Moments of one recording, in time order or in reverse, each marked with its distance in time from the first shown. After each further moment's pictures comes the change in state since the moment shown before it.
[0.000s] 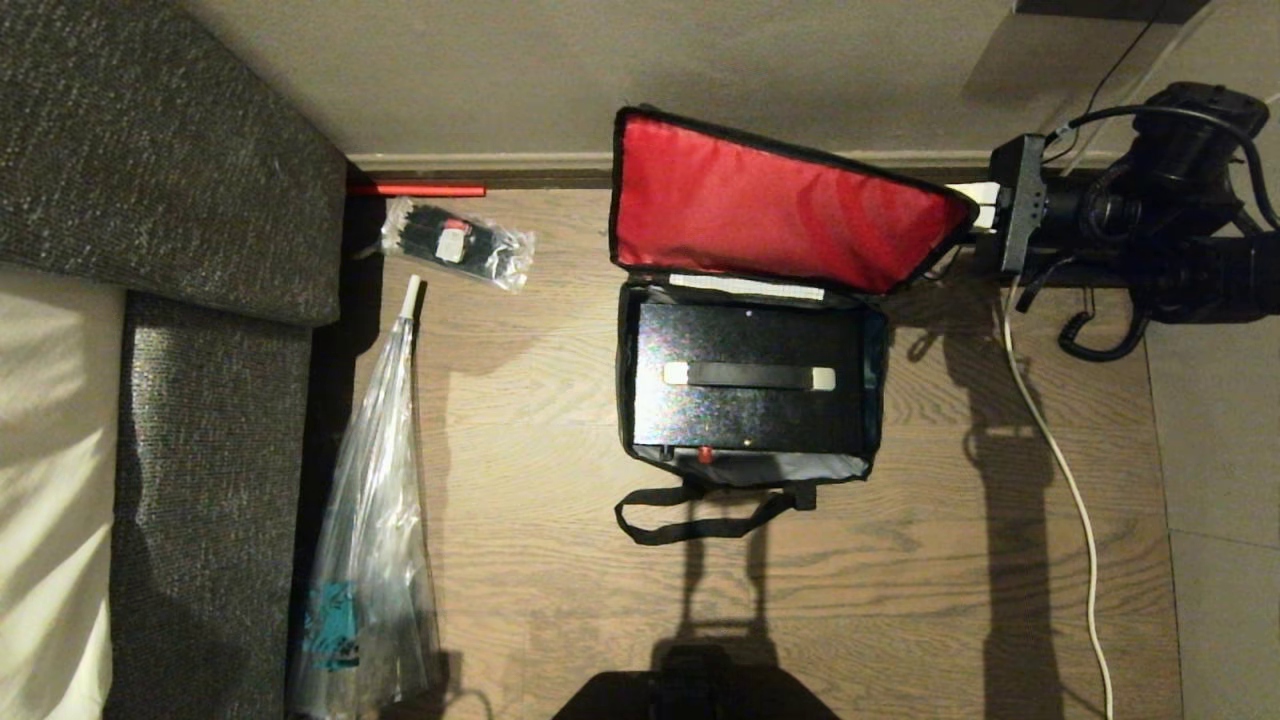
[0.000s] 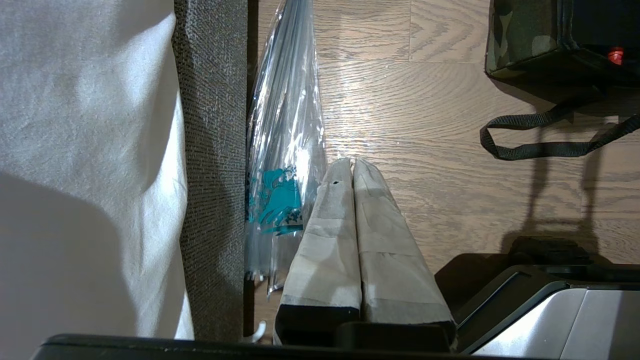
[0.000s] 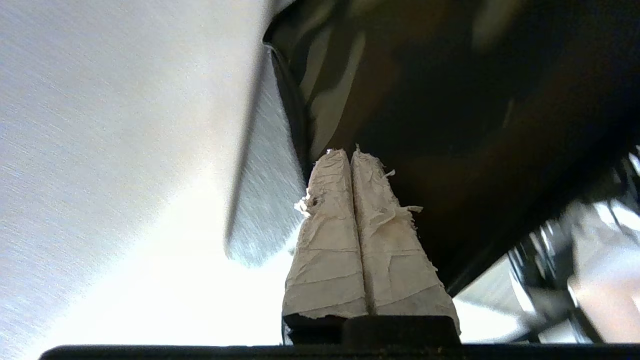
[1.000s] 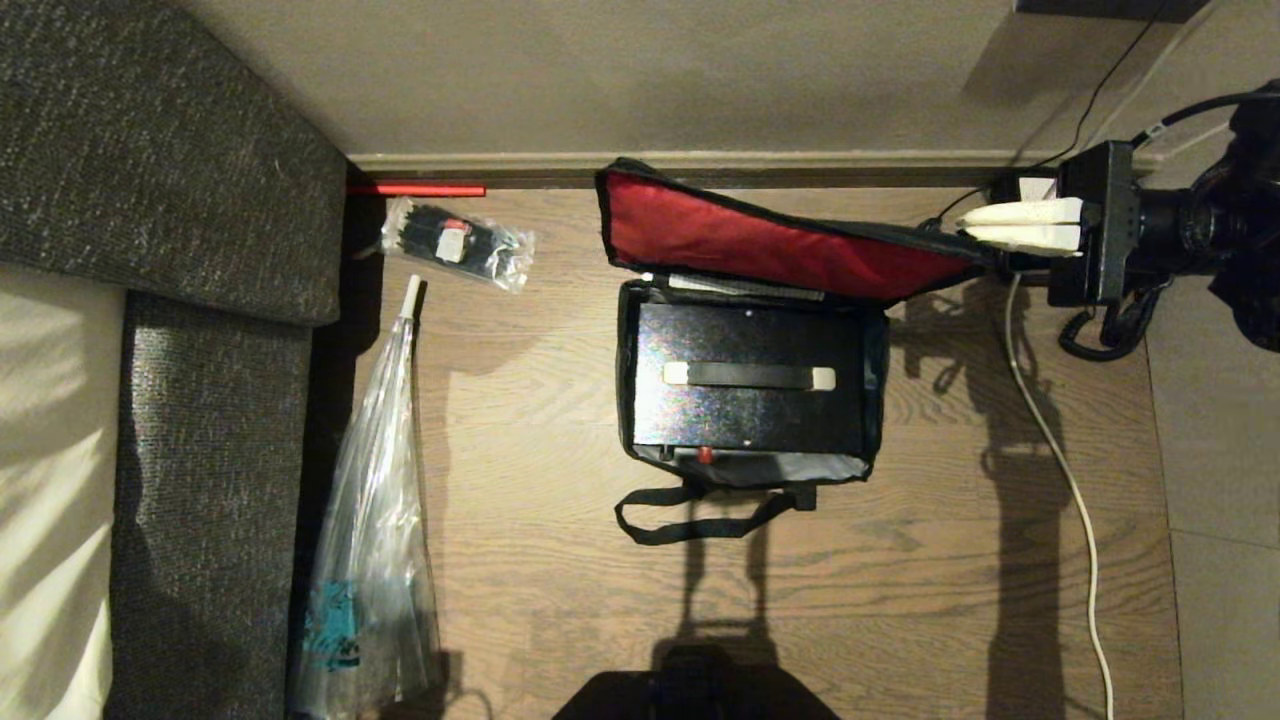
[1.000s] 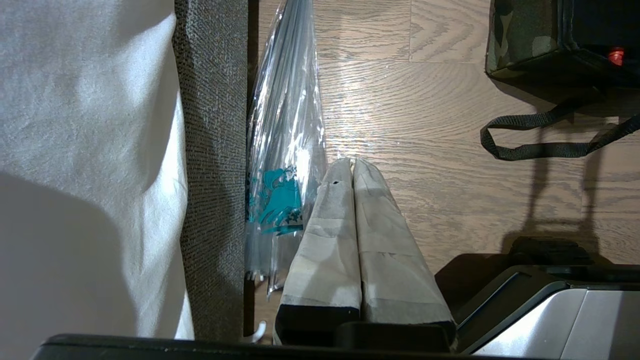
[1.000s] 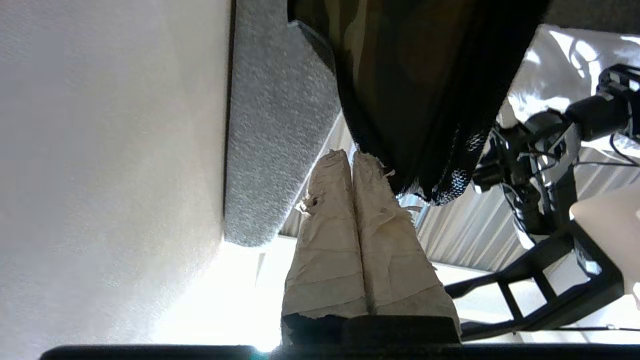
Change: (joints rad) left arm 0.000 0.000 0.000 0.000 0.000 0.000; right arm -0.042 -0.230 0.310 -0.007 0.093 0.004
